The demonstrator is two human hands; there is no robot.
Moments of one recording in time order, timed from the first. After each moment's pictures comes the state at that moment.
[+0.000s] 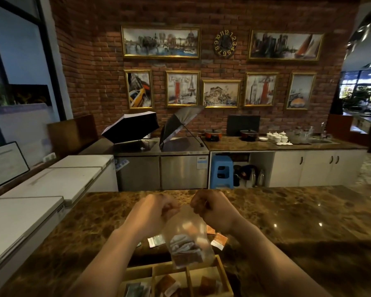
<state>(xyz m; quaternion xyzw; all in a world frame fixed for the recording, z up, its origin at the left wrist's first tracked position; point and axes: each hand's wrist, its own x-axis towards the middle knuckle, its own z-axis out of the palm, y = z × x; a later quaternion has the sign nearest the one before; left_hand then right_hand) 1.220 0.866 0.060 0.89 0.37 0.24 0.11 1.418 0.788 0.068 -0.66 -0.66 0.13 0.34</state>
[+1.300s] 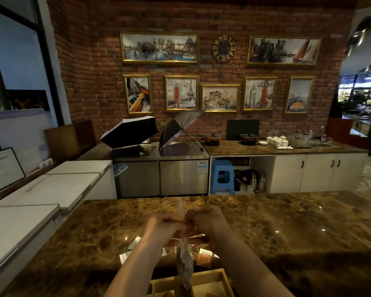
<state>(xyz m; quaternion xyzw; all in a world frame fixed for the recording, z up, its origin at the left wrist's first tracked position) 1.256 0.860 0.043 0.57 0.49 0.34 0.57 1.382 0.817 0.061 -0.66 -0.32 0.45 0.52</state>
